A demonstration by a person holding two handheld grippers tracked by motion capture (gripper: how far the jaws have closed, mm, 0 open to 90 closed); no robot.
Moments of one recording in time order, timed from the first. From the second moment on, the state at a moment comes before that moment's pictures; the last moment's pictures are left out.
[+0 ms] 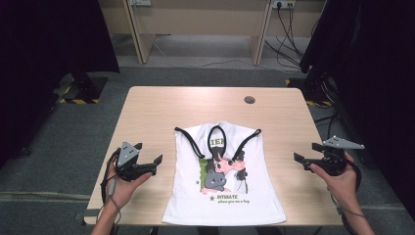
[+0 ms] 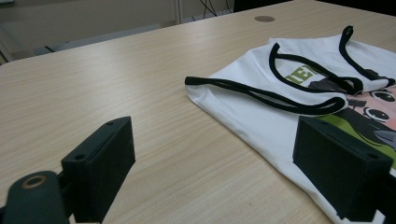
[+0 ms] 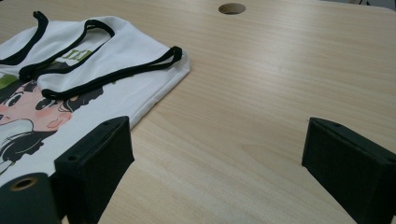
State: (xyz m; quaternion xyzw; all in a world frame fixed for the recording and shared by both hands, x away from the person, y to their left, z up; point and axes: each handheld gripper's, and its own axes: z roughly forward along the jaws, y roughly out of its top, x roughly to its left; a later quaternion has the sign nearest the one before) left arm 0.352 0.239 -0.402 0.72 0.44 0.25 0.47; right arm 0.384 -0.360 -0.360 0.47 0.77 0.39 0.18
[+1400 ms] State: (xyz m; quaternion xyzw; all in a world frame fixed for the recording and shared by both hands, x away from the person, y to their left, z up) left arm 0.503 0.183 -0.403 0.75 0.47 0.20 0.42; right arm 0.494 -0.281 -0.363 0.47 0.79 0.36 0.16
